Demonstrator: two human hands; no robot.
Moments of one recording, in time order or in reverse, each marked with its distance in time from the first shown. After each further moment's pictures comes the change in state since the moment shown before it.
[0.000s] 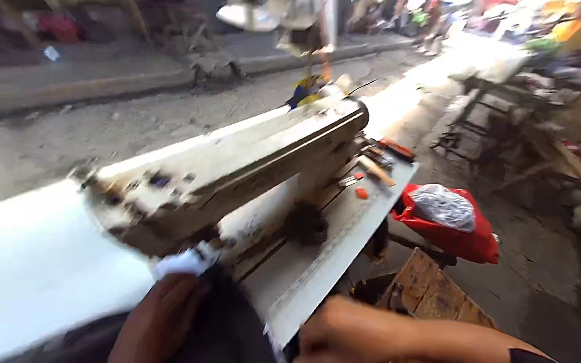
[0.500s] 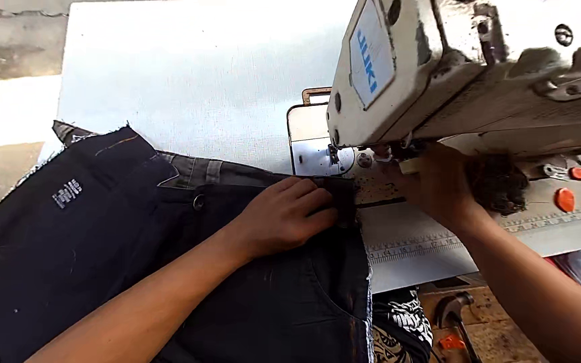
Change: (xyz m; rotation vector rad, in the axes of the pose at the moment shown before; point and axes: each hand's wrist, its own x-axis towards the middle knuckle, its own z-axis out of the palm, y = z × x) left_hand -0.023 0.011 -0.011 0.095 0.039 0.291; right_hand 0.170 0.046 -0.018 -0.329 0.297 -0.119
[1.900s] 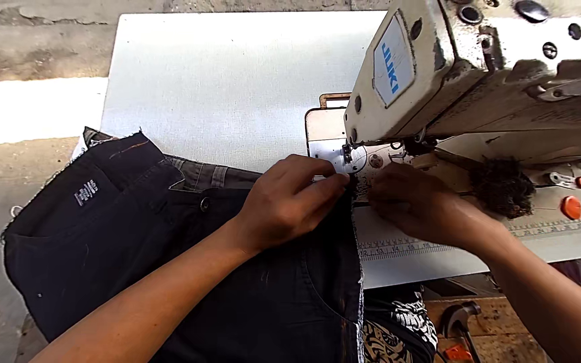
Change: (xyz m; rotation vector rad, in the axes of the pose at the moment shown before) left_hand 0.005 0.011 -0.027 0.025 0.283 -0.163; right_hand -0.015 -0.007 -0.003 0.223 -0.370 -0.251
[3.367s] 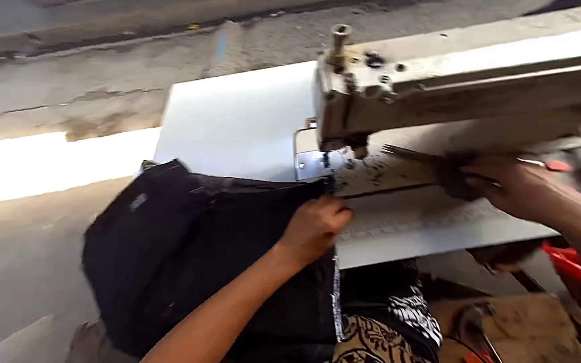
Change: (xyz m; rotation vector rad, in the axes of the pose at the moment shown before) left_hand -0.002 0.072 0.054 0.124 -0.314 -0.185; right_hand -0.124 0.070 -0.098 -0.344 0.037 0.381
